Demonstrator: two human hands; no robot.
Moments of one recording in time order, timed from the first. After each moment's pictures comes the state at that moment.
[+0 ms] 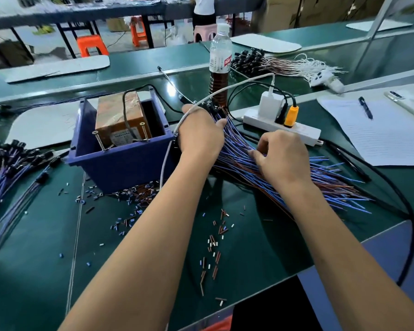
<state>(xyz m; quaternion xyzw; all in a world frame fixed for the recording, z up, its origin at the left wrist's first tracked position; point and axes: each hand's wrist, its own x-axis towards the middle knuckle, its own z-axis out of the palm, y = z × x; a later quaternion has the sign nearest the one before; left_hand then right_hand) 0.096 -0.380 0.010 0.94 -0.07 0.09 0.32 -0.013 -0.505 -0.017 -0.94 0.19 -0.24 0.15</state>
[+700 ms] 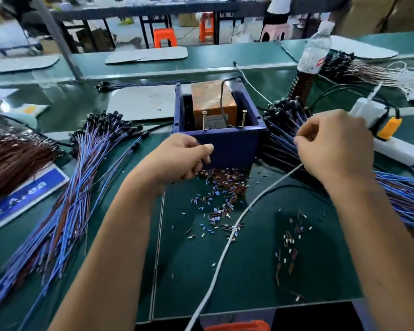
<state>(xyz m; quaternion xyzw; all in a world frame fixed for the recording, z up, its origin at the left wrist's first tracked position) 0.044 -0.154 0.024 0.86 -0.05 -0.15 0.49 0.001 -0.403 0.036 -0.94 0.16 -0.24 0.17</state>
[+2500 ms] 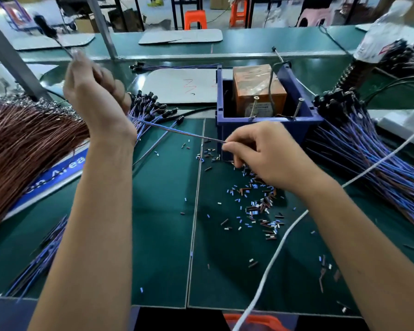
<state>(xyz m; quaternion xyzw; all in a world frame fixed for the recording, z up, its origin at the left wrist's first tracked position) 0.075 -0.042 0.051 0.50 0.07 0.36 0.79 0.037 -0.290 0.003 -0.90 -0.24 -0.07 0.37</state>
